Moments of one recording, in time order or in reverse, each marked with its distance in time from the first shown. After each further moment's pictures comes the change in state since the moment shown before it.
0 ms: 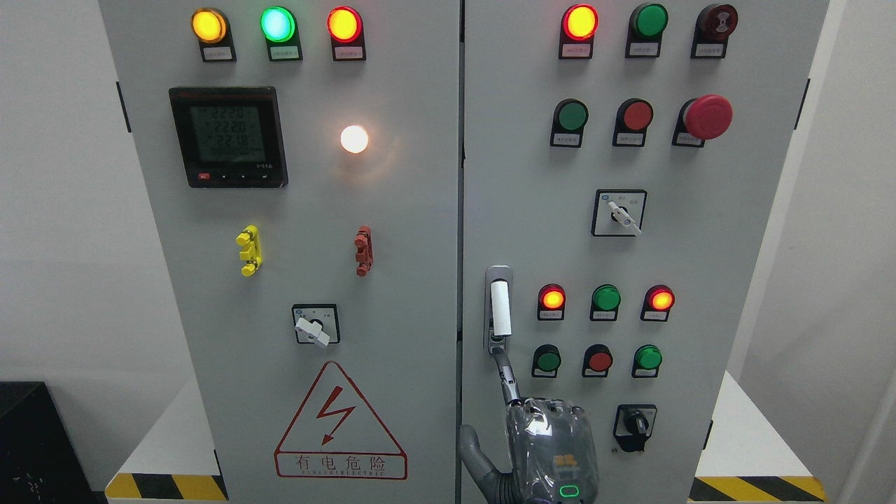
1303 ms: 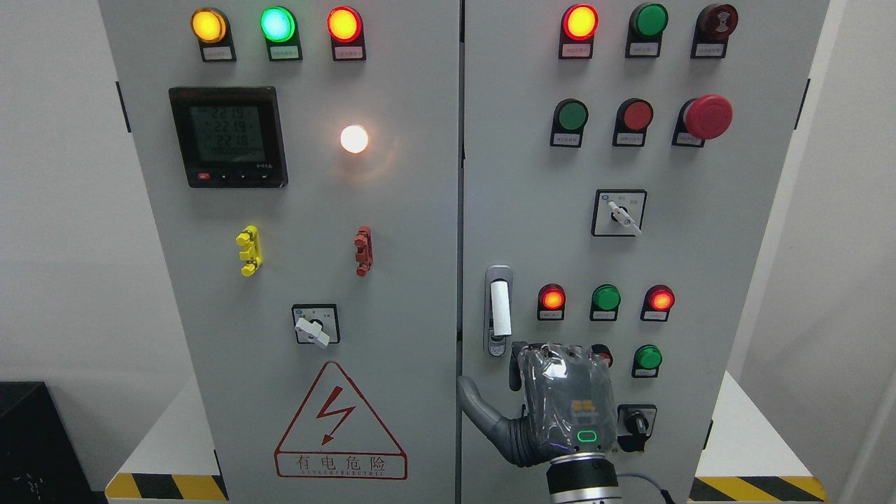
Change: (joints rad) left arm 0.000 0.000 0.000 0.000 0.000 0.000 0.000; right arm -0.140 0.001 -0.043 -0.035 -0.008 0.037 0.107
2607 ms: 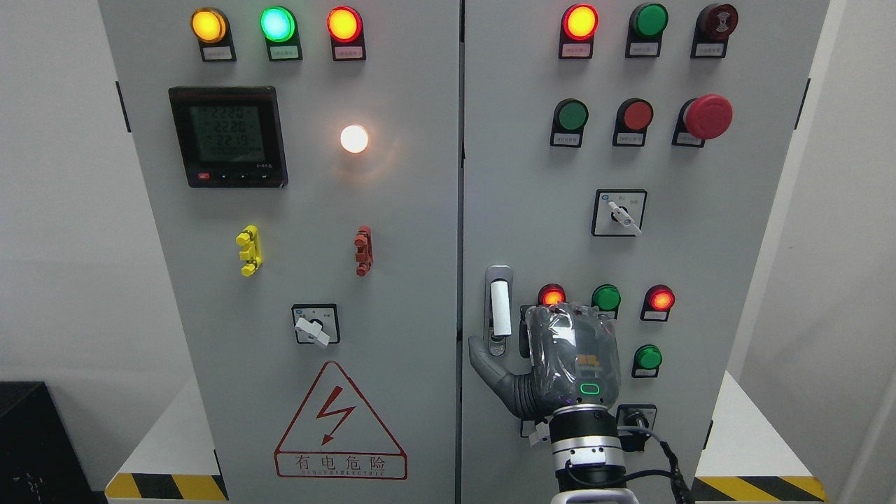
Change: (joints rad) left arm 0.000 0.000 0.000 0.000 0.000 0.000 0.000; right arm -0.111 0.003 -0.016 0.062 -0.002 0.046 0.027
